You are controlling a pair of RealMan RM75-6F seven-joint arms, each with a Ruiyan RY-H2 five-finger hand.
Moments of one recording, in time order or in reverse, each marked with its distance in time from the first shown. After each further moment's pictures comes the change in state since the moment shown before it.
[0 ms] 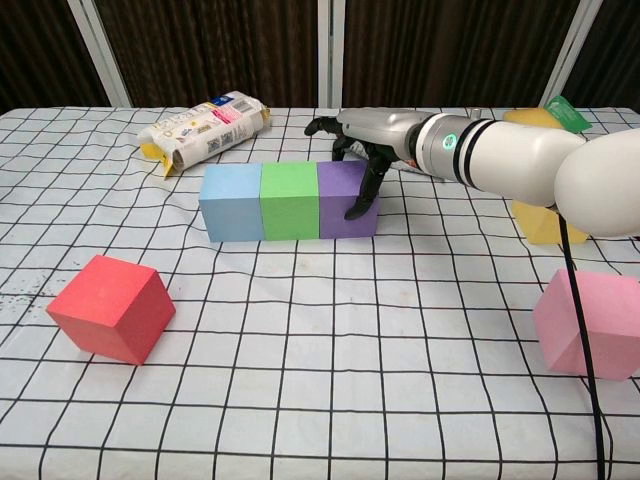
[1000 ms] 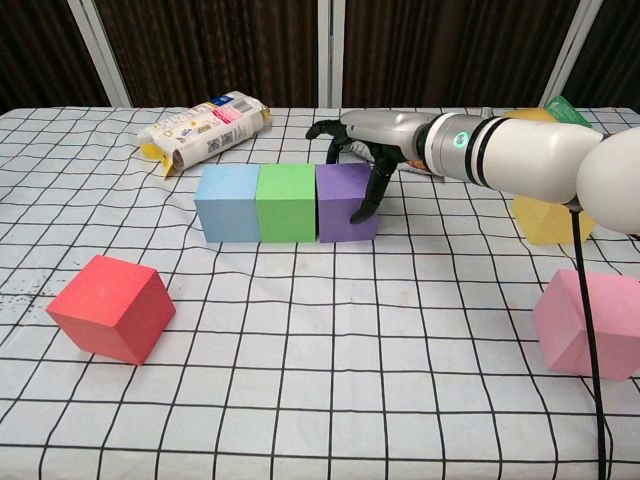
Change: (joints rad) left arm 0.002 0.001 0.003 -0.010 0.006 0.007 0.010; right arm -0.015 0.051 -0.010 -0.054 -0.042 -0.012 0.068
